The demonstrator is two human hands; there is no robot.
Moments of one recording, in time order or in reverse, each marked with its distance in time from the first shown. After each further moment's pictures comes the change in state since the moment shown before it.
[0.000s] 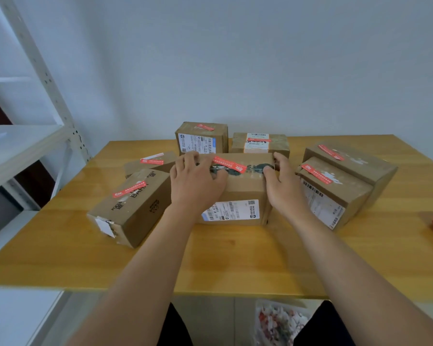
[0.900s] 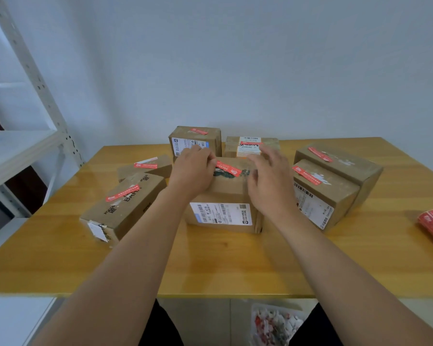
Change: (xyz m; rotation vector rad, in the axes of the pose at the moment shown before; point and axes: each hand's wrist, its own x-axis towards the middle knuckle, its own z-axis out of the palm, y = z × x) left_hand 0.037 0.000 0.001 -0.053 0.018 0.195; right_hand -0.005 -0.011 0.002 -0.458 0.189 -0.381
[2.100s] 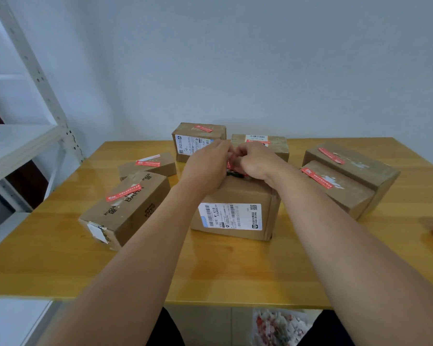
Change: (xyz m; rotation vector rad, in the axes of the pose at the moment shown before) left_hand 0.020 0.001 0.016 -0.013 0.066 0.238; right_hand 0.078 -0.018 0.014 0.466 -0.593 0.302
